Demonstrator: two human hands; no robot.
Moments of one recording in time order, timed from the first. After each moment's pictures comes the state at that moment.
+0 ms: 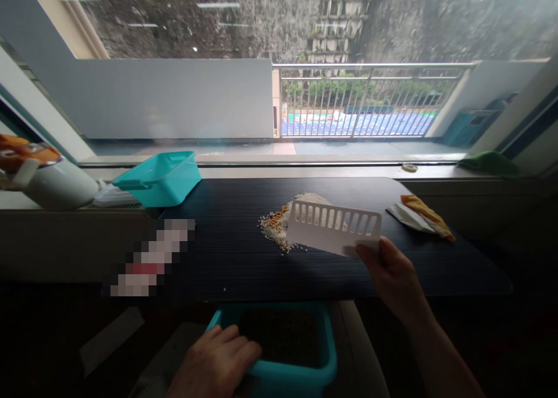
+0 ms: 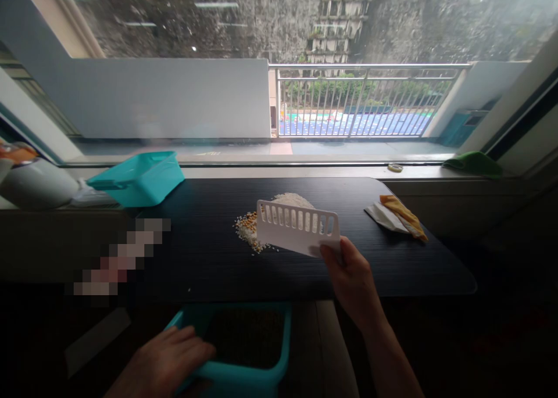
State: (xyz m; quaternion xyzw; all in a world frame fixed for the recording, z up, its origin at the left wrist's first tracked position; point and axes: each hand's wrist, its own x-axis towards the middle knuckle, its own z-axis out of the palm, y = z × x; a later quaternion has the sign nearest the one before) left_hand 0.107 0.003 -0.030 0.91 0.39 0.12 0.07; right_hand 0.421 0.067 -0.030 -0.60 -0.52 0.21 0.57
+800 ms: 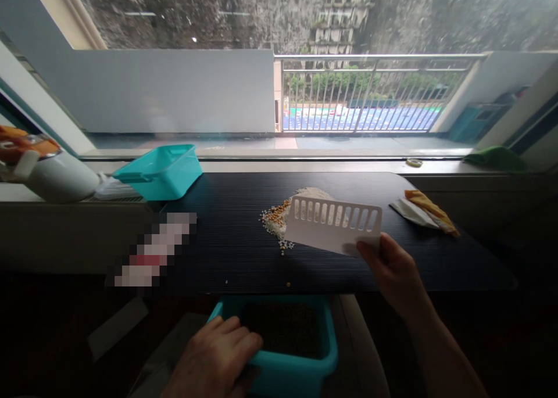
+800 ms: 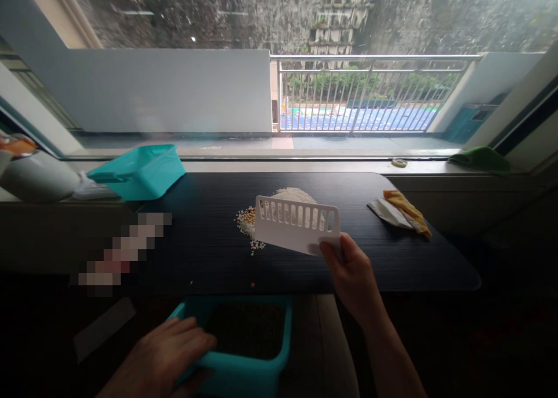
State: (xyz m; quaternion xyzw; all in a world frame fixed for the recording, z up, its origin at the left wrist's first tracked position) left_hand 0.105 0.005 -0.025 0.91 0.39 0.07 0.11; right_hand 0.420 0.064 -0.030 -0.59 -0.52 0.26 0.57
